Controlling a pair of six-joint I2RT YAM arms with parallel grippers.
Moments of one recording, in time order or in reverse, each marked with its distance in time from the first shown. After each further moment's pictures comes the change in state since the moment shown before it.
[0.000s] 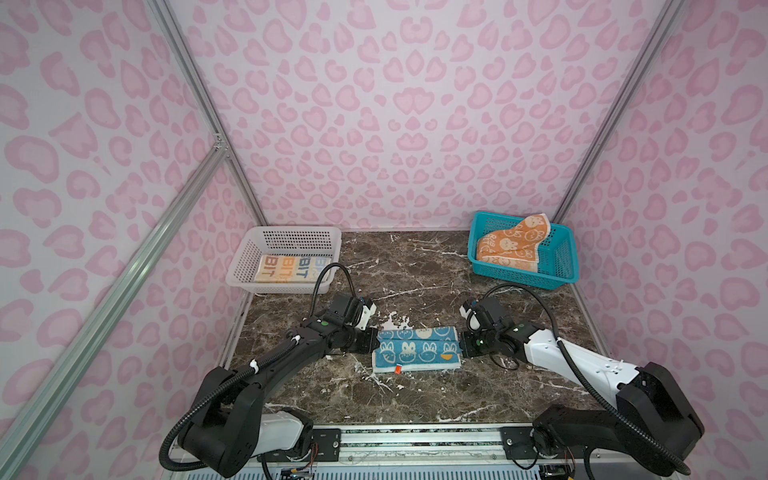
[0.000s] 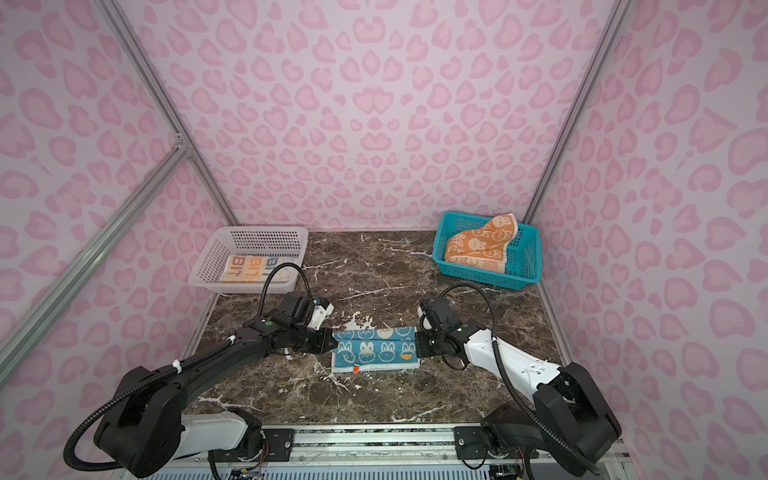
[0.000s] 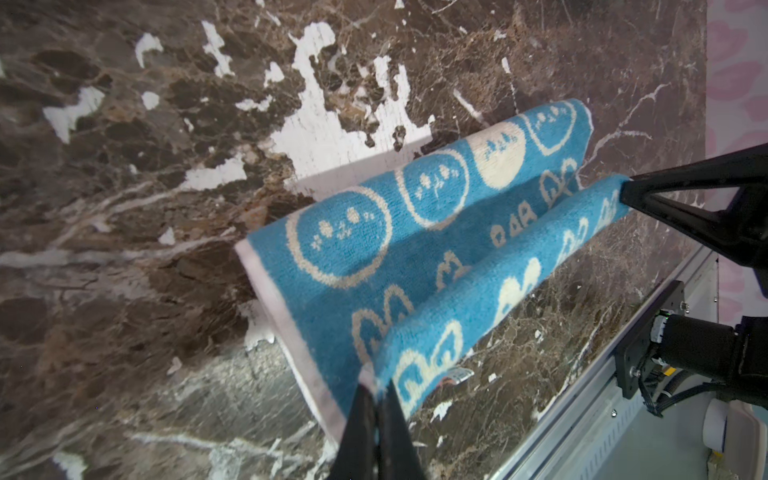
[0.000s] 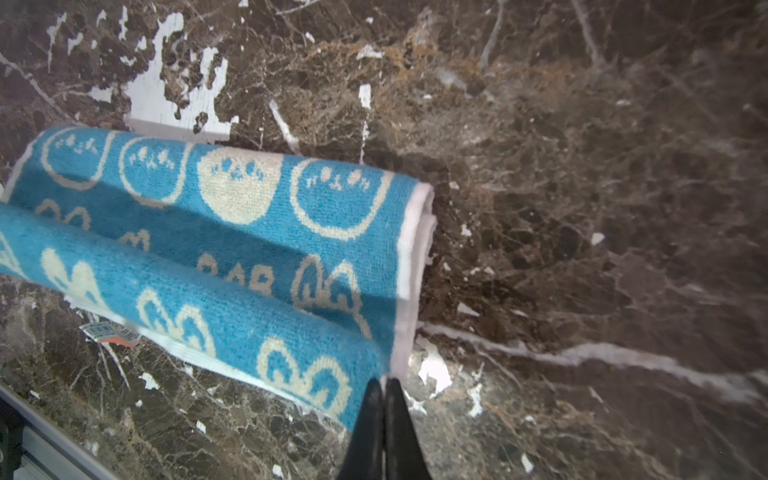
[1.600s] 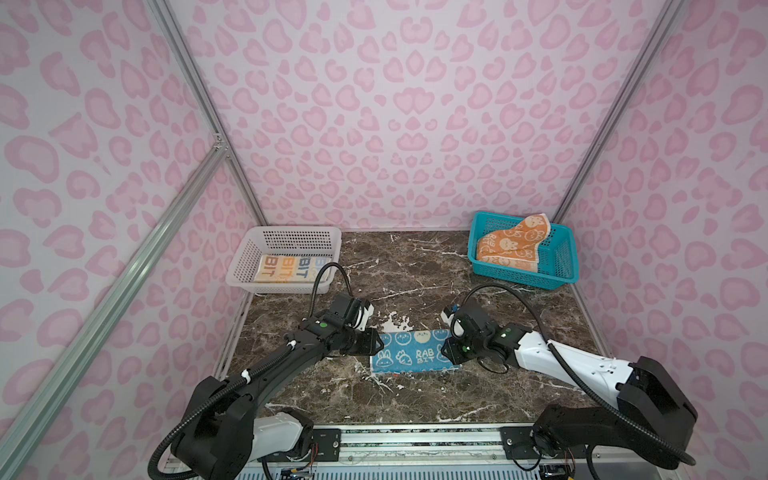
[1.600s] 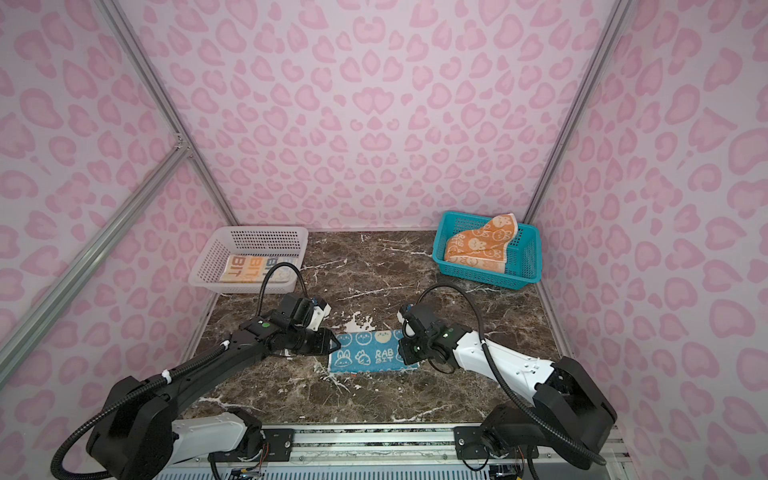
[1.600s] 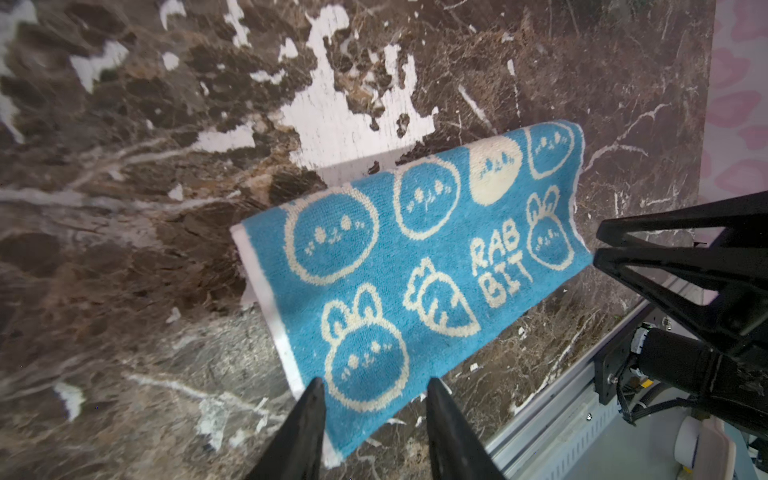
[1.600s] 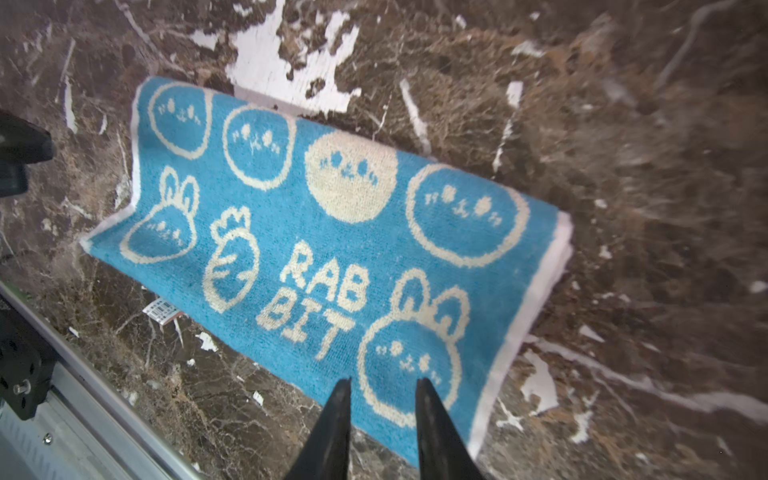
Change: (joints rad) left arm -0.039 -0.043 0.009 -0.065 -0.029 -0.114; right arm 0.181 0.058 0.062 0.019 -0.008 -0.013
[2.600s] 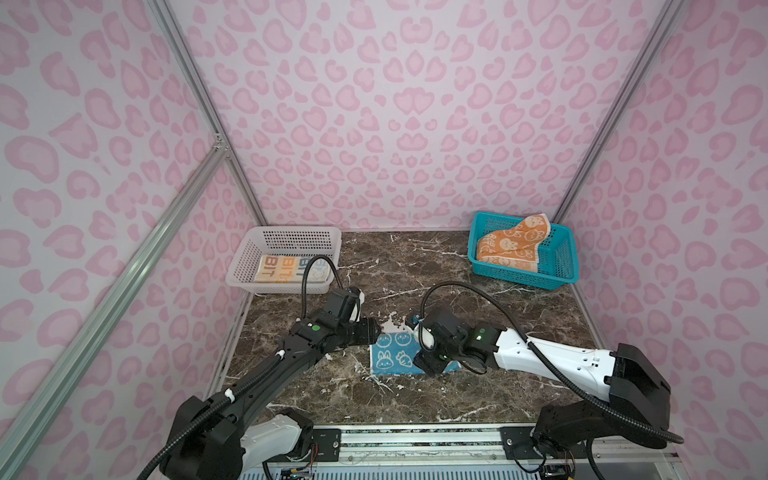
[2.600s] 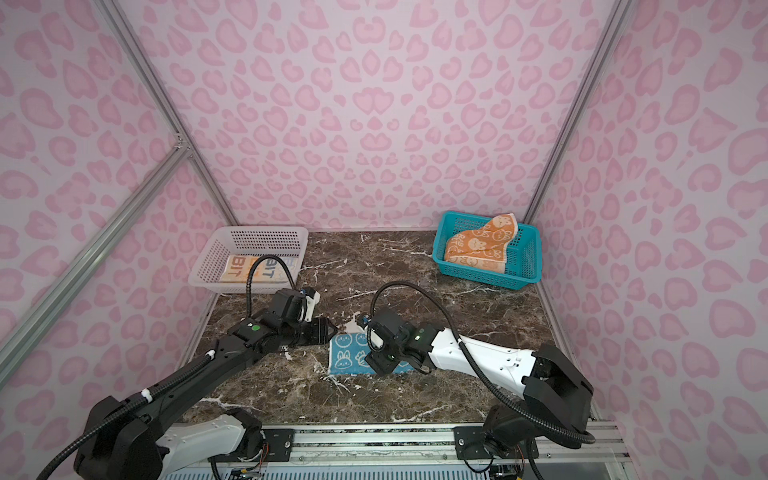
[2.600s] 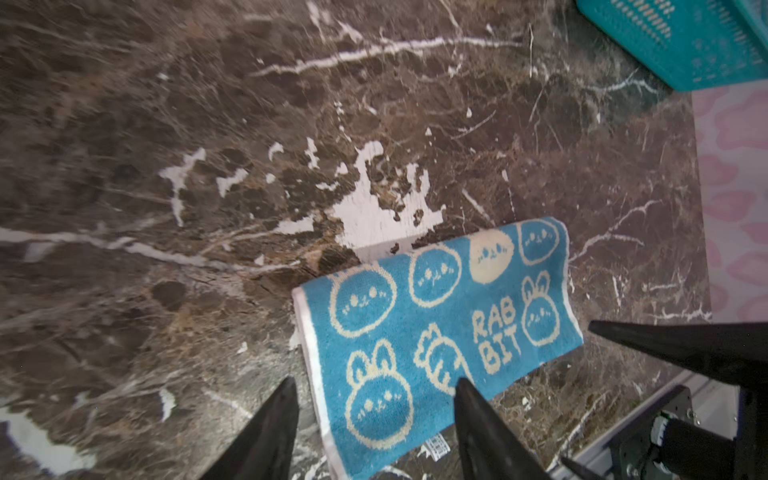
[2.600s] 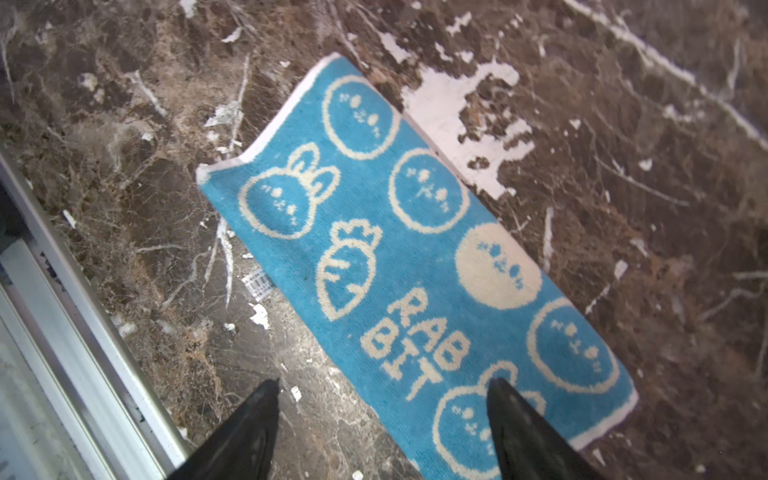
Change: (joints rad) left arm 0.010 -0.127 0.043 0.024 -0.211 -0.078; right arm 0.254 0.105 0.227 -0.083 0.167 -0.356
